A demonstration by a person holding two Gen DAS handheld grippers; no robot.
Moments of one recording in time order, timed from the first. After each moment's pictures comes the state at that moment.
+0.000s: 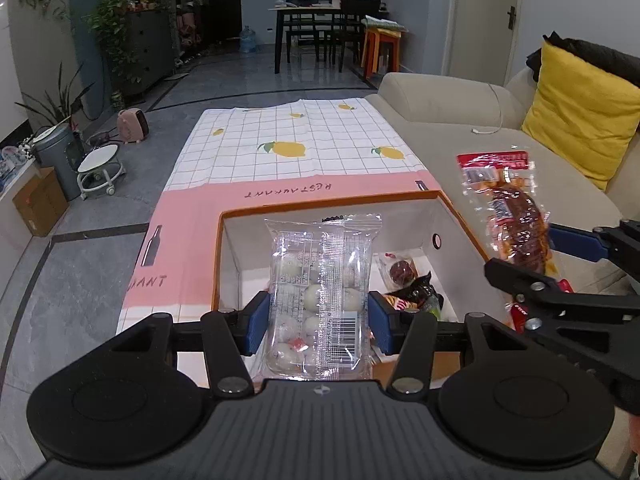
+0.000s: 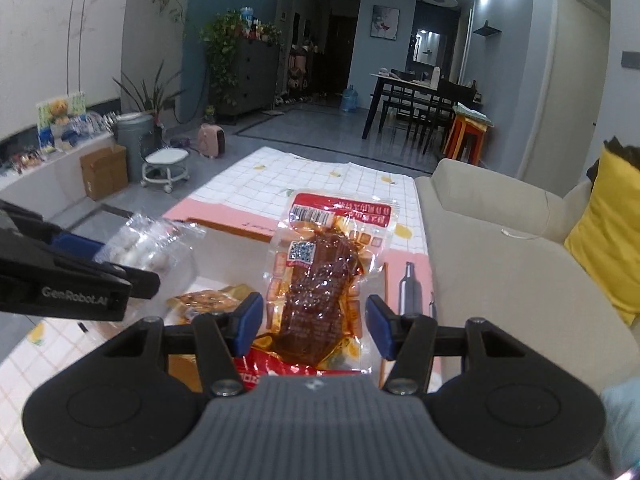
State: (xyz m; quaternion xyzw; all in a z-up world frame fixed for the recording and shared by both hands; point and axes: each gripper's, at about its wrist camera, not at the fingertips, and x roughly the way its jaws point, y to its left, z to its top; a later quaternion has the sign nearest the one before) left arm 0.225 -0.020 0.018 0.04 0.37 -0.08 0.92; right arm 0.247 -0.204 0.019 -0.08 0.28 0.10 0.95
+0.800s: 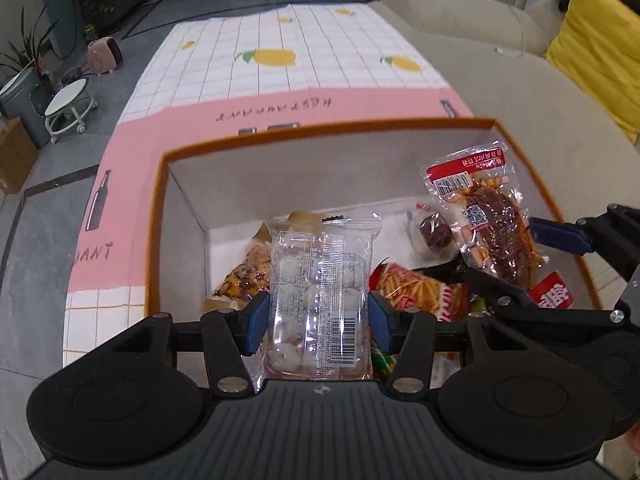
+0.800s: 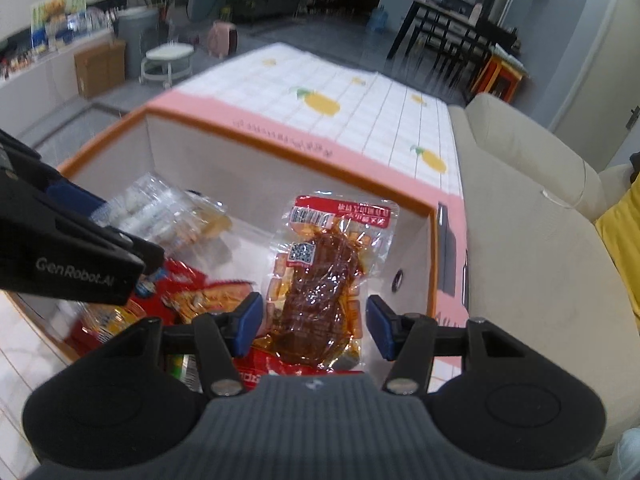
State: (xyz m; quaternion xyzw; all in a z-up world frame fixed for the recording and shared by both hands) left arm 0.321 -0.025 -0.062 0.05 0.50 -0.09 0.86; right arm 0.357 -0.180 -0.063 -0.16 0.41 0.11 0.89
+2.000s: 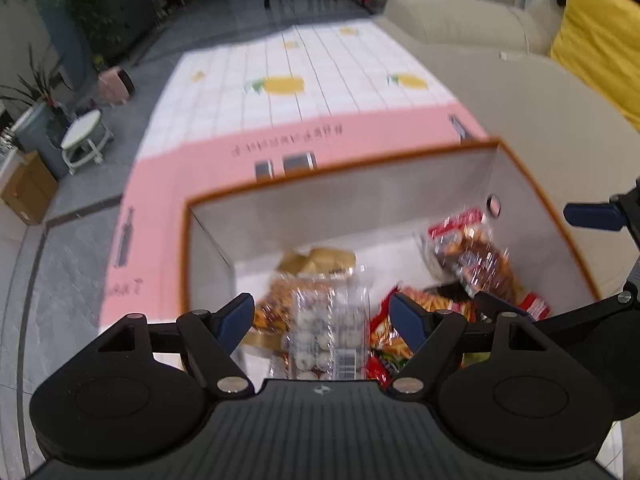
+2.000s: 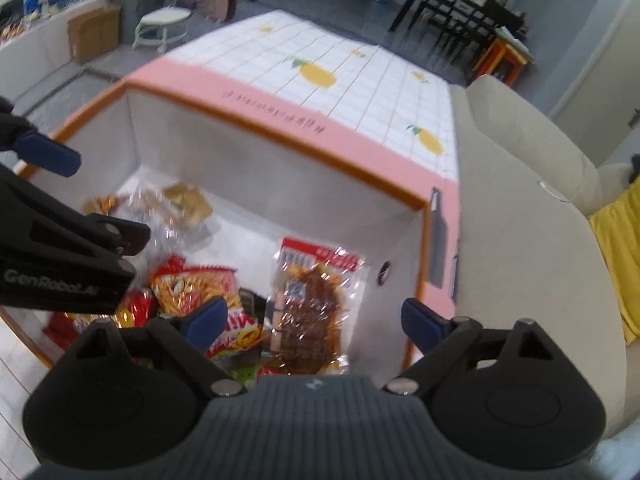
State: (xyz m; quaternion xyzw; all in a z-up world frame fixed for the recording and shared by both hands) left arm 0.319 -0.032 -0.026 0.09 0.46 -0.07 0.88; right arm 0.378 -0.182 -0.053 -0.18 0.44 0.10 0.87
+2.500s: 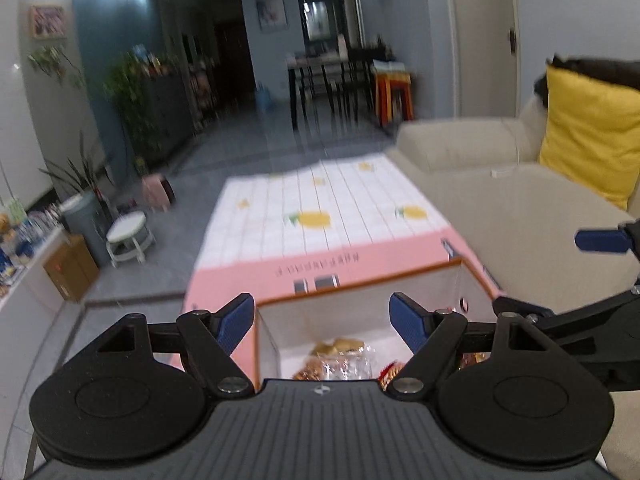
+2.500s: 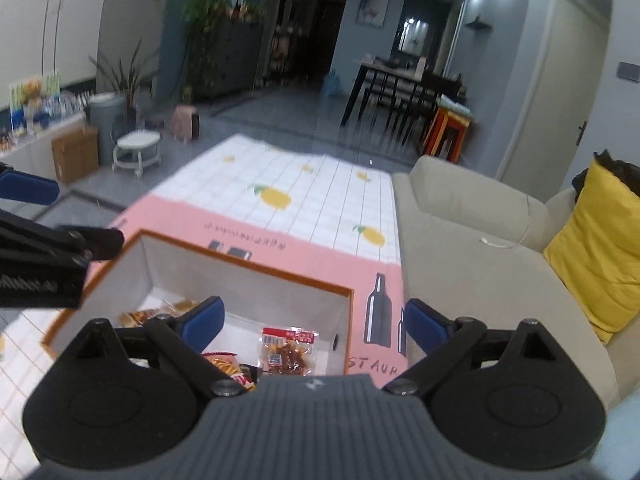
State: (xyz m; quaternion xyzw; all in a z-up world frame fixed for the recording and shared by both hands) left arm 0.220 -0.027 0.067 0.09 0.28 -0.04 0.96; right arm 0.293 -0.212 0.047 -0.10 0.30 0.07 0.95
